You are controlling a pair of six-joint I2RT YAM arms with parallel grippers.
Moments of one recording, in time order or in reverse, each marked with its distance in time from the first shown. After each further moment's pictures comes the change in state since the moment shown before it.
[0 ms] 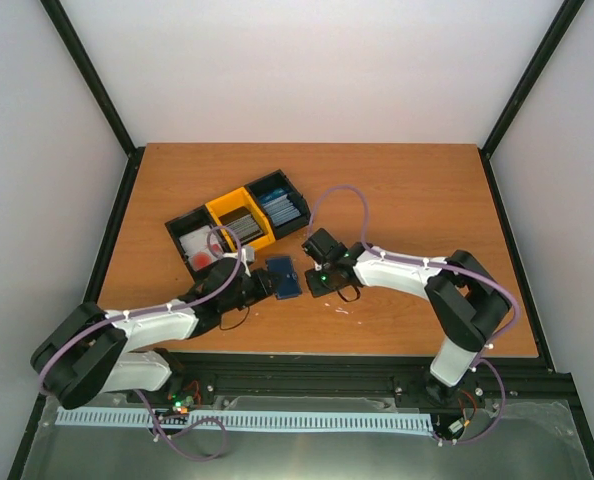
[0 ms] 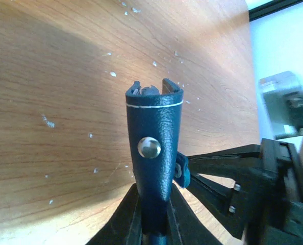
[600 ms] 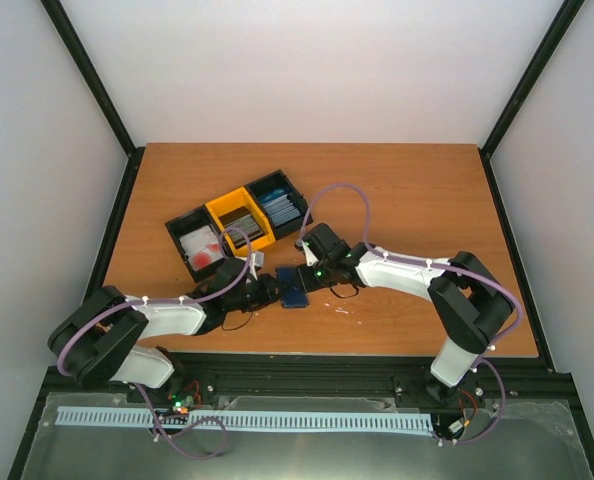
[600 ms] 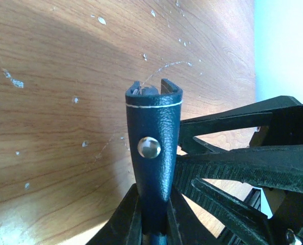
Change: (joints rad) left arm 0.006 0.115 -0.002 0.095 0.146 -0.007; right arm -0.009 -0.012 -0.013 0.136 -0.172 0.007
